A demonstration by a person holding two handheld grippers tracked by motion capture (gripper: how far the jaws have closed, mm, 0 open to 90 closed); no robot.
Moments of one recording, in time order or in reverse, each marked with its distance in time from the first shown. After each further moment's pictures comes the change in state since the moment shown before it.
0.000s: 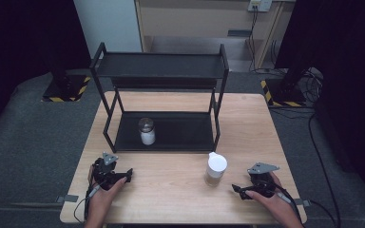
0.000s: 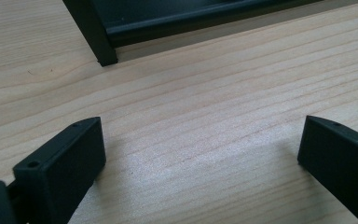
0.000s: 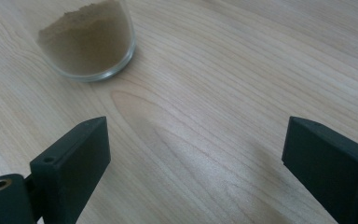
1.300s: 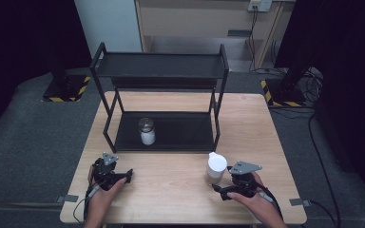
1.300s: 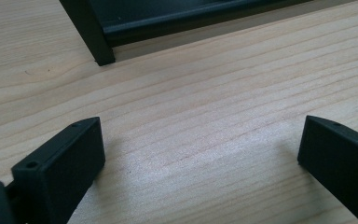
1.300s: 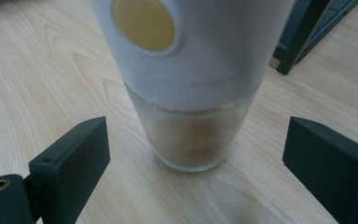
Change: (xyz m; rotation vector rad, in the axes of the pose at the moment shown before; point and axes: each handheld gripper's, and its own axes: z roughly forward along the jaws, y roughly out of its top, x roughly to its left) left arm 0.001 0.000 -0.001 0.001 -0.009 0.007; right arm 0.038 0.023 0.016 -0.112 0.090 -0.059
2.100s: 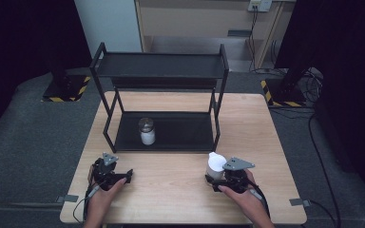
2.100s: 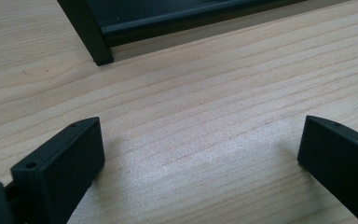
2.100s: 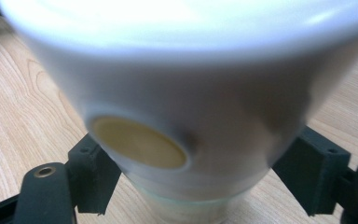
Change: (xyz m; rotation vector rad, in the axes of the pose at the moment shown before) left arm 0.001 0.000 0.000 0.000 -0.005 0.003; right arm 0.014 0.001 0.021 -0.071 -0.055 0.033
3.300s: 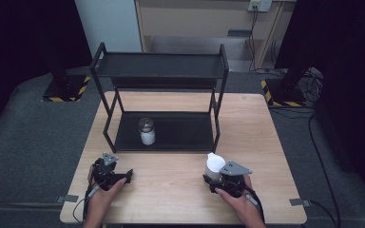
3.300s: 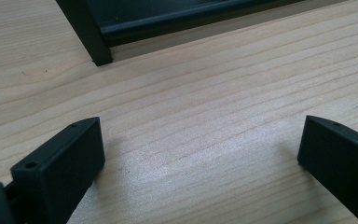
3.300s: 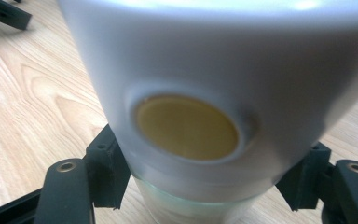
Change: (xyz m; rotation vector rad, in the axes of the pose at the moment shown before) left arm 0.001 0.000 0.000 0.000 -0.004 0.003; right arm 0.024 -0.011 0.002 -0.060 -0.054 -0.033
